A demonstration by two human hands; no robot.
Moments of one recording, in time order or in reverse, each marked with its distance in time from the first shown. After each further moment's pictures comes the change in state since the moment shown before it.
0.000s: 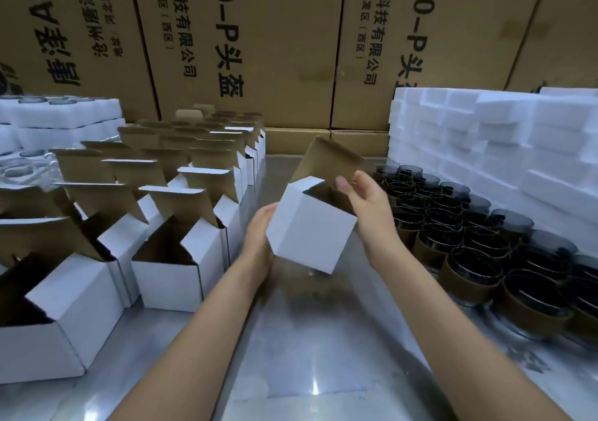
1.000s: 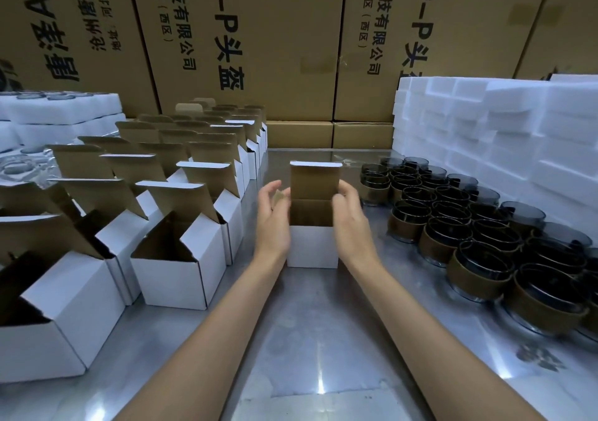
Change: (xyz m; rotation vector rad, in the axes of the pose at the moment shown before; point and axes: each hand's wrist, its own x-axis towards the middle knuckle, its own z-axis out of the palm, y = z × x) left_hand 0.001 -0.009 0.011 0.223 0.075 0.438; right_hand -0.006 0.045 0.023 -0.194 0.061 0.110
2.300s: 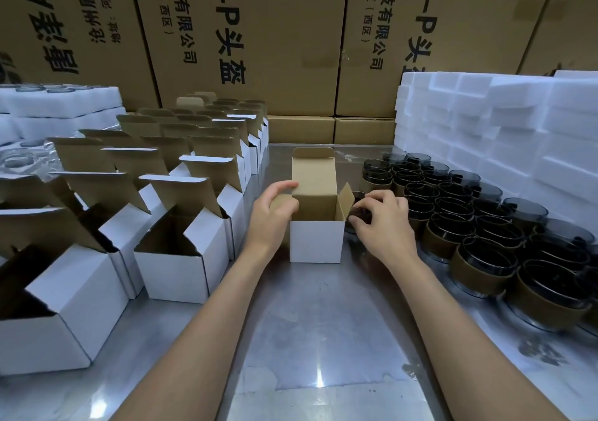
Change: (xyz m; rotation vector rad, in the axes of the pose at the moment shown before) left_hand 0.006 0.005 -0.016 0.203 -0.187 0.062; right_hand 0.018 0.028 -0.047 -0.791 0.010 -0.126
